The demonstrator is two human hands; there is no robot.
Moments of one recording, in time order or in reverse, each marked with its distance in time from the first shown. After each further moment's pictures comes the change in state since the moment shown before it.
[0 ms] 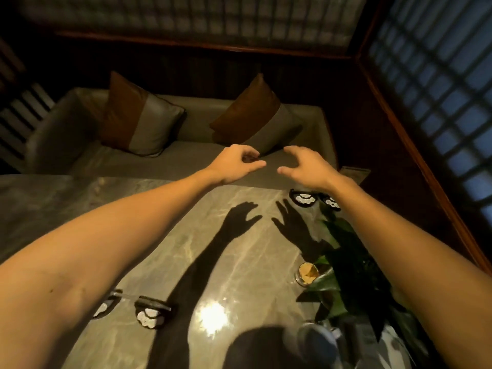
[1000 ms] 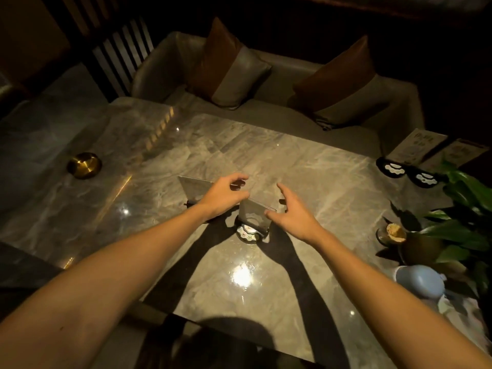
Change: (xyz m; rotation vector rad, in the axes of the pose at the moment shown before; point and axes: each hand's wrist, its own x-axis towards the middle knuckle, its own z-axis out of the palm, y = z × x) left_hand -0.333 -0.233 -0.024 -0.422 0.148 -0.365; right_hand -0.190 -0.211 0.273 0.378 -0.321 -0.032
